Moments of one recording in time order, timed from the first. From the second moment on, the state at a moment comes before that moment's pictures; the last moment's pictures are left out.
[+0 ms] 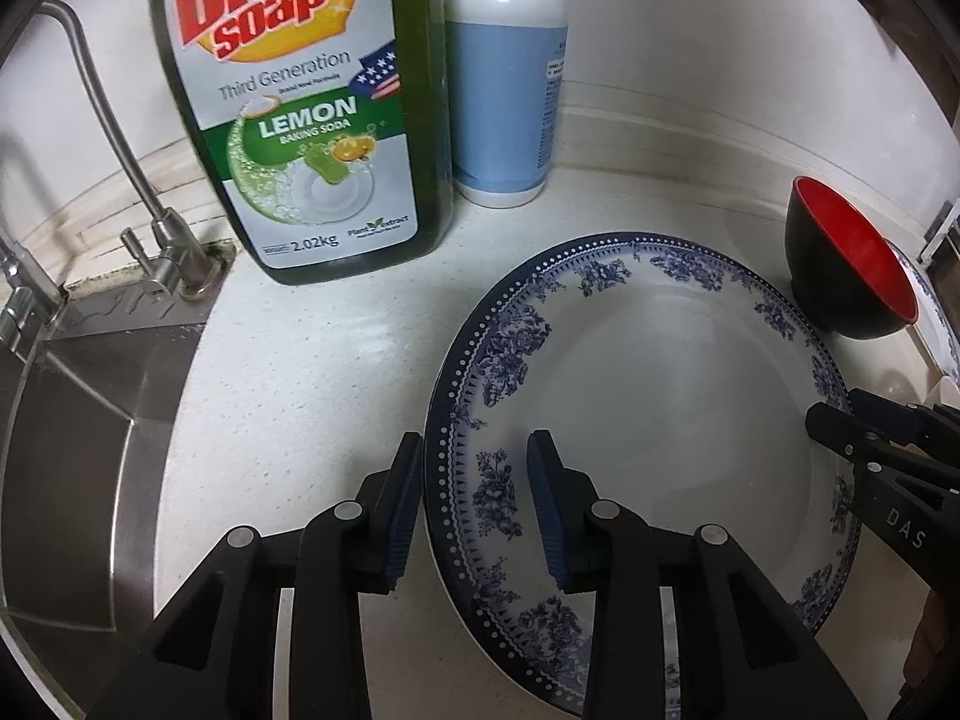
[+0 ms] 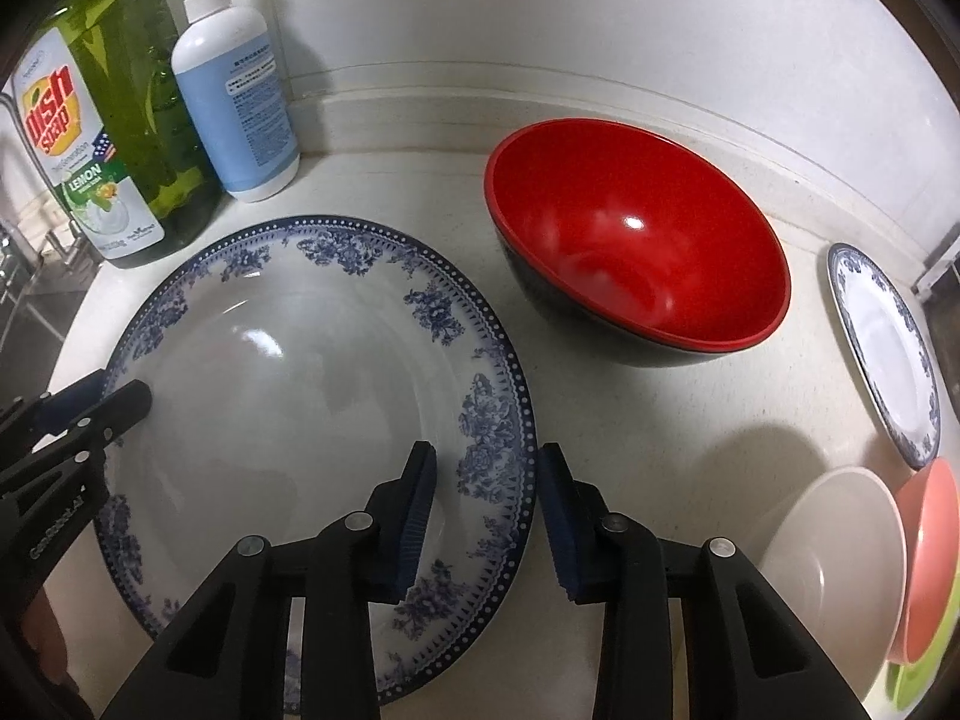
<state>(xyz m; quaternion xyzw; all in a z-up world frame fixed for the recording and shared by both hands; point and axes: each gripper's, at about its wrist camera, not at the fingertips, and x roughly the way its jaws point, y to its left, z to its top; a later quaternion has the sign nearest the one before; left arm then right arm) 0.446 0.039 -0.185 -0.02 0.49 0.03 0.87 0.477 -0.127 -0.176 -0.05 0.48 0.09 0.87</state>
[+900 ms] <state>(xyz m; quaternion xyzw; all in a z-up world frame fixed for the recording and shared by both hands) 0.326 0.041 -0.121 -0.01 0.45 0.06 0.89 0.369 -0.133 -0.126 -0.03 0.46 0.10 0.88</state>
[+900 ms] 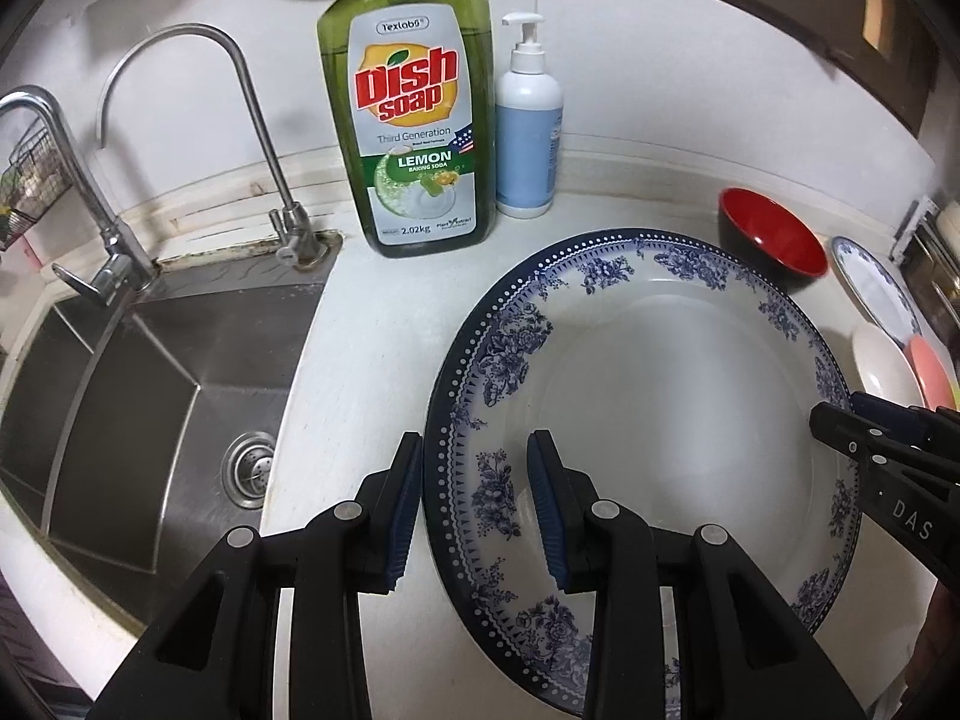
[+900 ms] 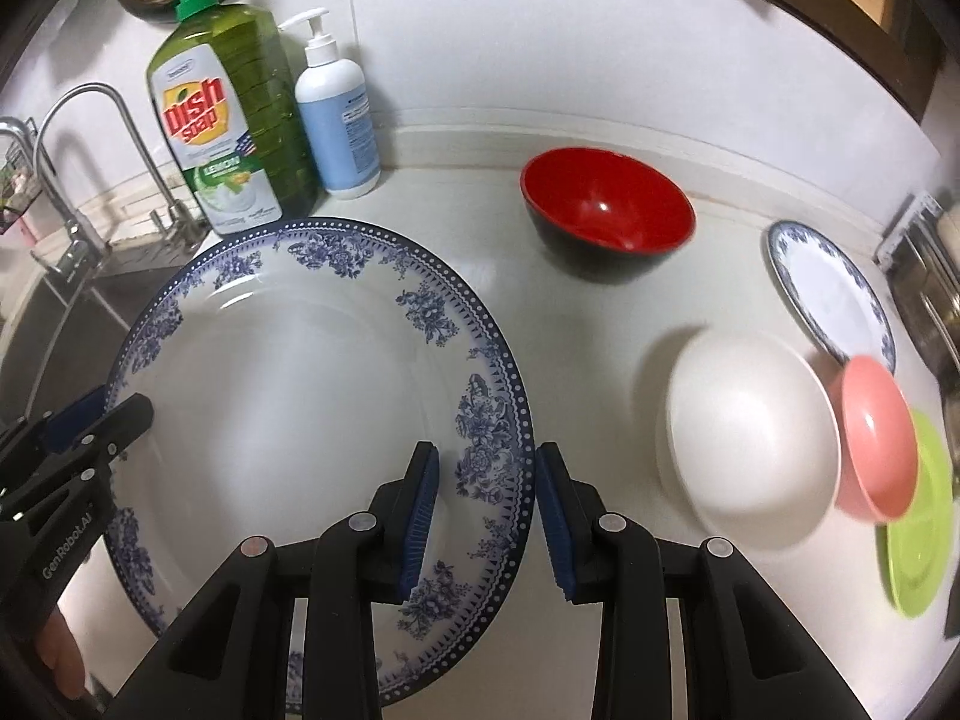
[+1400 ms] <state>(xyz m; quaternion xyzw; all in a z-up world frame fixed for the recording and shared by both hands) 0.272 0.034 -0.138 0.01 0.48 0.02 0.88 0.310 -0.150 -0.145 -0.02 0.49 0.07 0.87</state>
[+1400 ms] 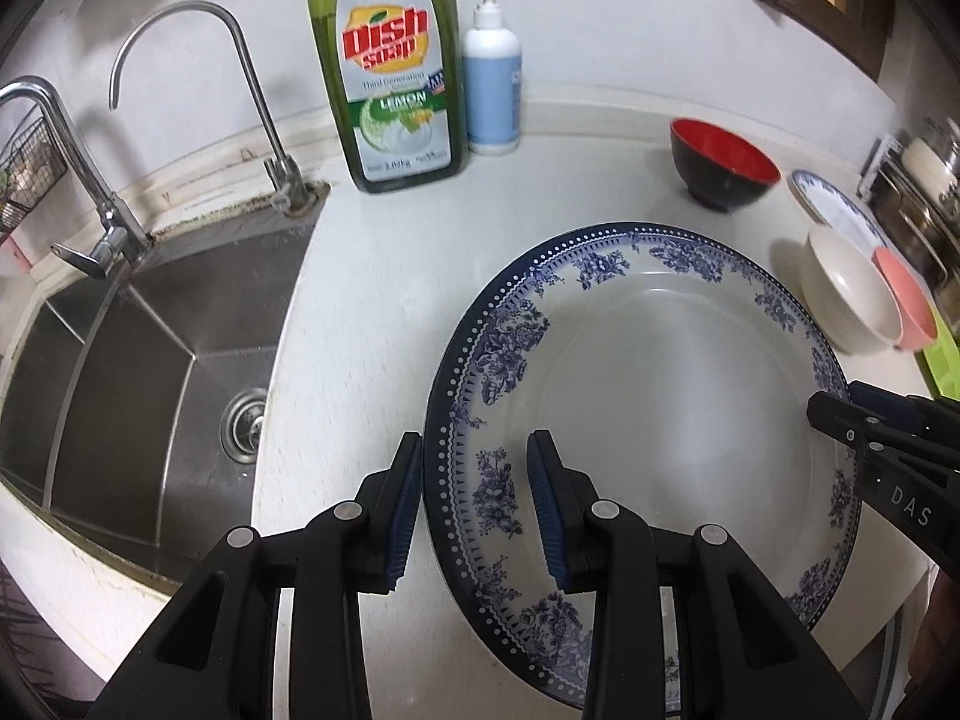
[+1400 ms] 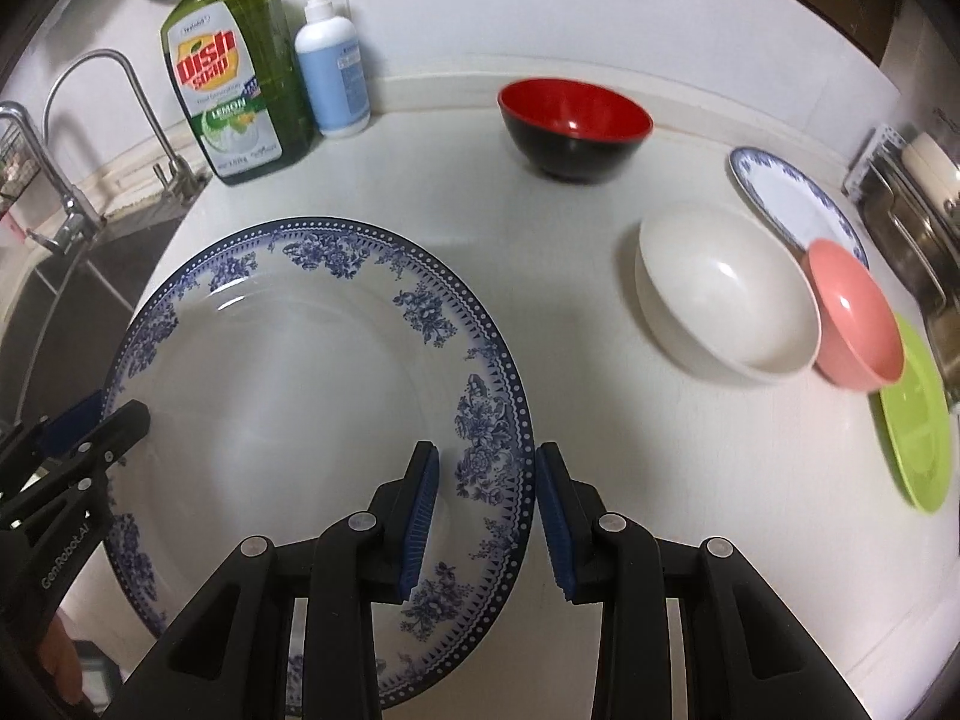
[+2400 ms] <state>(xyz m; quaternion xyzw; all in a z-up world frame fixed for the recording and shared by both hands) 0.257 0.033 -0.176 0.02 0.53 0.00 0.85 0.287 -0.145 -0.178 -0.02 0.53 0.05 0.84</state>
